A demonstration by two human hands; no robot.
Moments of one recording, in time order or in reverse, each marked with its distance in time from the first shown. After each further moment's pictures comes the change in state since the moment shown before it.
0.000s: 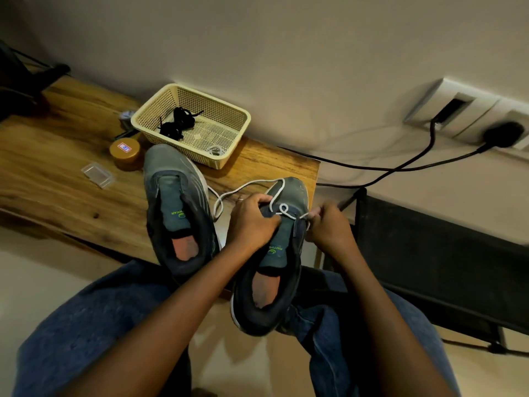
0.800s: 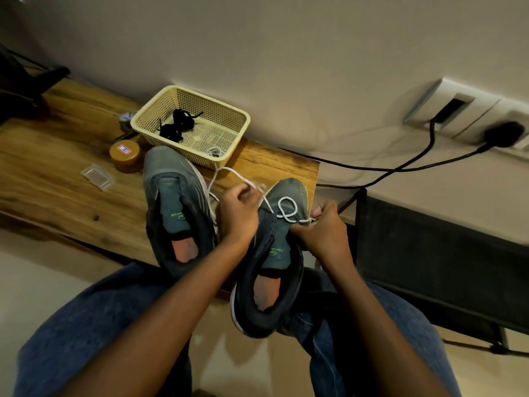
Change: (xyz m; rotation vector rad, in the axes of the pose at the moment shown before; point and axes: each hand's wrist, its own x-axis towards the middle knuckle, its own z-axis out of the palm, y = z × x) left_hand 0.003 0.010 -0.009 -0.354 0.255 -0.025; right_hand -0.013 -0.004 0.012 0.148 0.078 0.043
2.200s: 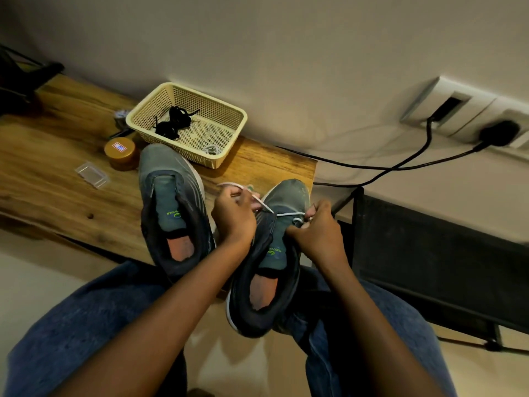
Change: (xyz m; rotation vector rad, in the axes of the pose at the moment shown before) left_hand 0.004 -0.015 0.013 -0.146 0.106 -0.108; right_hand -0.003 0.002 0.001 -0.111 -0.022 -0.054
